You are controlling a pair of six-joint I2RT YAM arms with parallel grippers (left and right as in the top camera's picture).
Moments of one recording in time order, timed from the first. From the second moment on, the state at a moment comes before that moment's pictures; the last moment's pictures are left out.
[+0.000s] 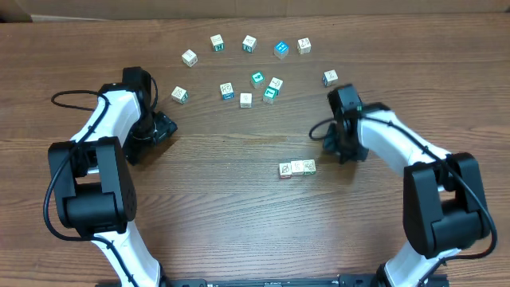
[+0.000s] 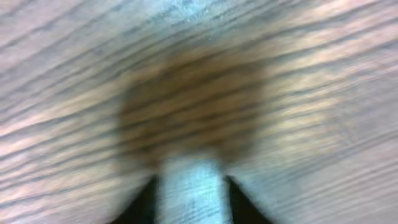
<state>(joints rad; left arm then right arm) 0.08 2.03 1.39 -0.94 -0.15 -0.74 0.24 1.86 1.19 -0.80 0.11 0.60</state>
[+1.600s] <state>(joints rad) 0.08 2.03 1.39 -0.93 -0.23 -0.74 0.43 2.30 1.84 -0.64 0.07 0.66</state>
